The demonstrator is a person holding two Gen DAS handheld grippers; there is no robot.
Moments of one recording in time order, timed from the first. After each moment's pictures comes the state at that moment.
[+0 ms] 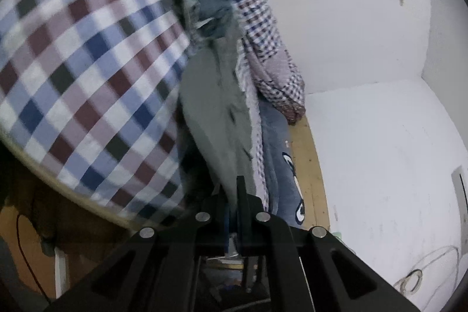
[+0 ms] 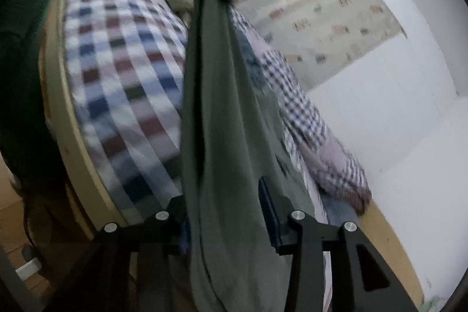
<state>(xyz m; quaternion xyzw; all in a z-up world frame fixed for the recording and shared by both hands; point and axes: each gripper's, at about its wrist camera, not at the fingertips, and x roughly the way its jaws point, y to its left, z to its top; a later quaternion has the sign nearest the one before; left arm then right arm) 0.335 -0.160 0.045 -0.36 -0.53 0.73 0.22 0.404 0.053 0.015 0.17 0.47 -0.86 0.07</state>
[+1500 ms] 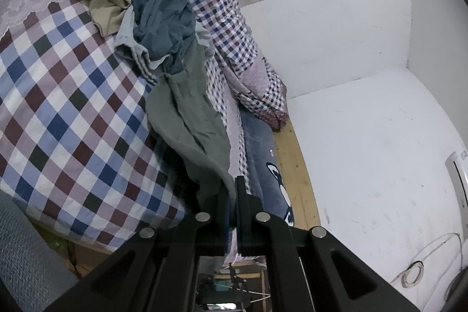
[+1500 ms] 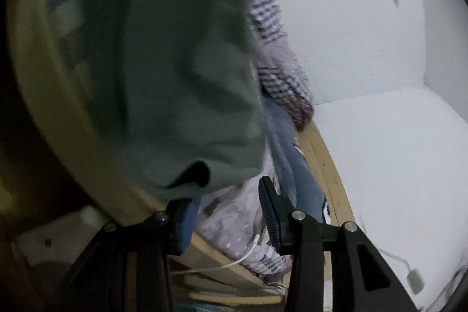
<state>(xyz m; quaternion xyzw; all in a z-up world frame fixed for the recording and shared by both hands) 0.300 -0.181 0.111 -0.33 -0.51 0.75 0.24 0.392 0.206 -0.045 0.29 0.58 -0.74 -0.17</state>
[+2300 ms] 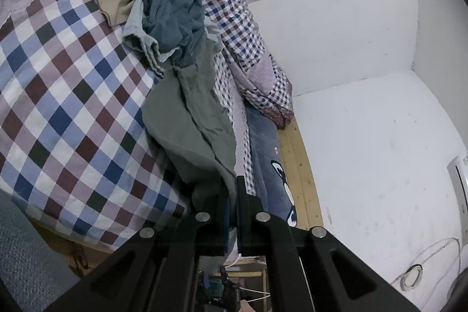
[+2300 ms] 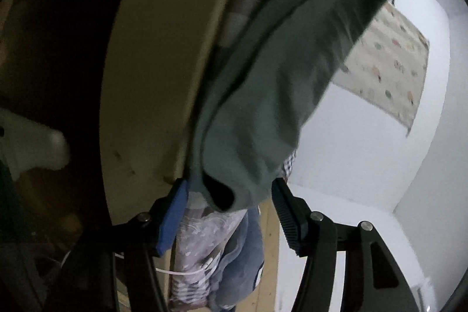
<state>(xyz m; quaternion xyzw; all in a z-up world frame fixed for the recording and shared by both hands) 0.289 -0.179 0.094 -0.35 -0.52 0.74 0.24 0.421 0.218 -0.132 0.19 0.80 -0.56 -0.07</state>
